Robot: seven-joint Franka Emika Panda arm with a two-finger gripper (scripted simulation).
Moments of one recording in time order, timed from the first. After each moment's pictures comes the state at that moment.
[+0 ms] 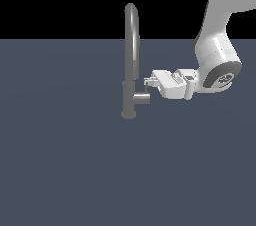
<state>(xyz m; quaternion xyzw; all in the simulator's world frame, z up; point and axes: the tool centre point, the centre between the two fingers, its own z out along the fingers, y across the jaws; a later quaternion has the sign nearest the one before) 0.042 -0.065 0.145 -0.51 0.49 0.50 0.50</state>
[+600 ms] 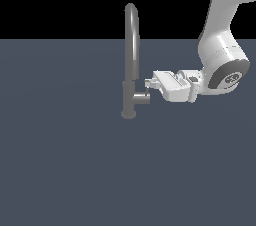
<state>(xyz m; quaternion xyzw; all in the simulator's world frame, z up) 0.017 -0.065 0.148 -0.51 0.49 0.50 0.50</state>
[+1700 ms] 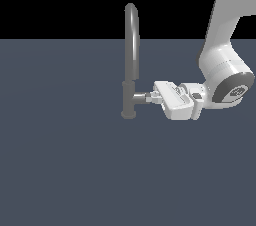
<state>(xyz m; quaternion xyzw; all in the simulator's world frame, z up) -0.020 -0.066 0.113 -0.52 0.48 0.50 0.50</state>
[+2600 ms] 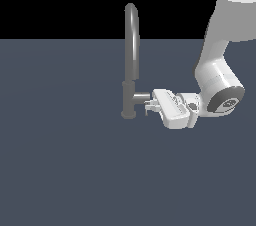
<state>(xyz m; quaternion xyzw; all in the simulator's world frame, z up) -0.009 -0.068 0.075 -0.52 0.47 0.50 0.51</state>
